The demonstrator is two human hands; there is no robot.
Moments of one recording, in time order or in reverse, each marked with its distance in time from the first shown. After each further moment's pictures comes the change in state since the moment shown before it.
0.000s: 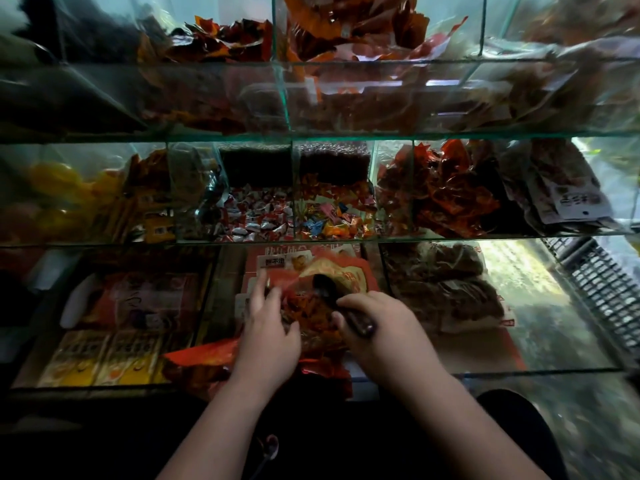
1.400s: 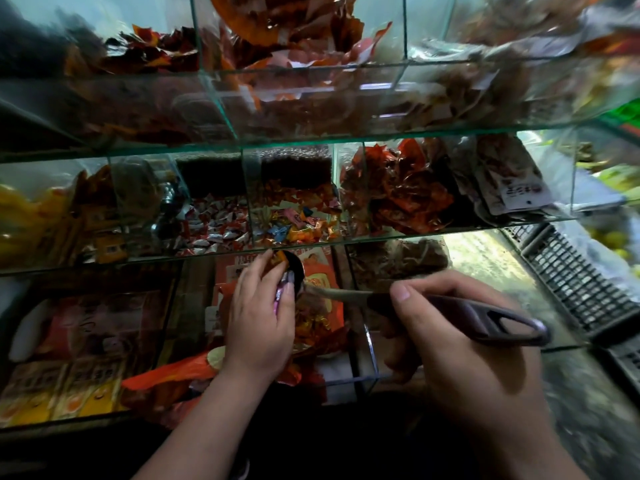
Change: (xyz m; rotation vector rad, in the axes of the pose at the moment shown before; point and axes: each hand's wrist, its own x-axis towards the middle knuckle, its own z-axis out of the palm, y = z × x) left_hand 0.006 0.056 0.013 -0.017 0.232 0.362; right_hand -0.063 -0.017 -0.093 0.863 0.456 0.138
